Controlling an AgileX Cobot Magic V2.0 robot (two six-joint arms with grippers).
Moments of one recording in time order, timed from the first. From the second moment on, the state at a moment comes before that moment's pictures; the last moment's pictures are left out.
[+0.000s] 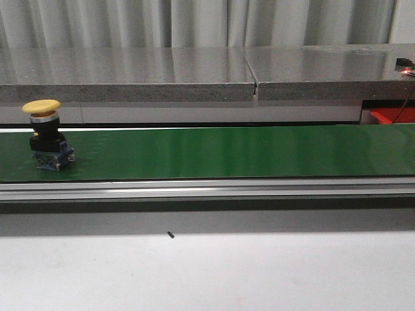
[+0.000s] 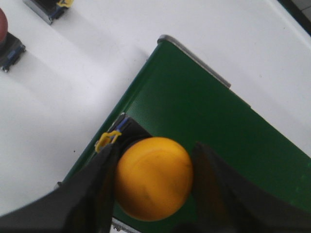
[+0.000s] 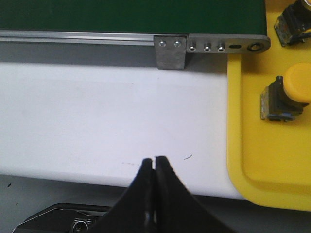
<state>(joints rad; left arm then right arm) 0.42 1.54 -1.12 -0.43 0.78 -0.01 -0.03 0.54 -0.49 0.12 0.85 -0.03</state>
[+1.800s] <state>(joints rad) -0.10 0.86 -0.82 -0.14 0.67 0.01 -0.03 0.54 -0.49 0.12 0.85 -0.03</state>
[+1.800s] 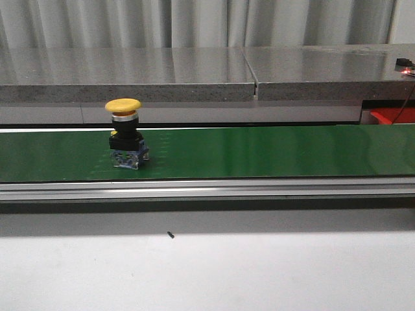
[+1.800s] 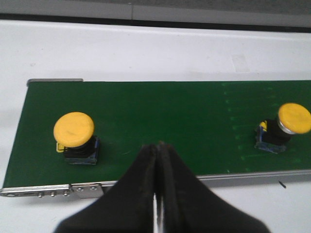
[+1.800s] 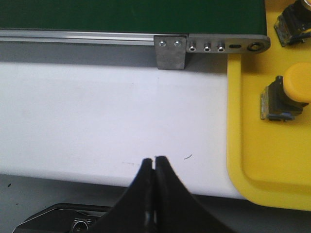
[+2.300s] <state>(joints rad) -0.19 0.57 -0.55 -0.13 0.58 0.00 -0.03 0.54 -0.49 0.12 0.85 -0.03</state>
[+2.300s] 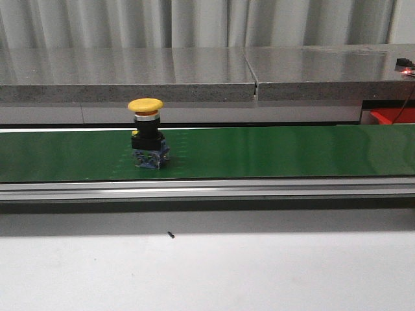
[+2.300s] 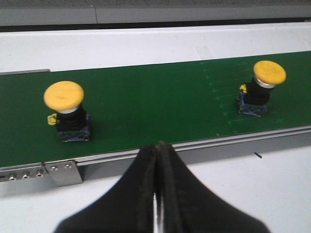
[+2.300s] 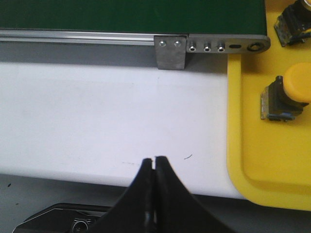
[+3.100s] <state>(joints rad) -0.03 0.36 -0.46 -0.14 0.59 0.00 -0.03 0.54 -0.49 0.12 0.85 -0.03</state>
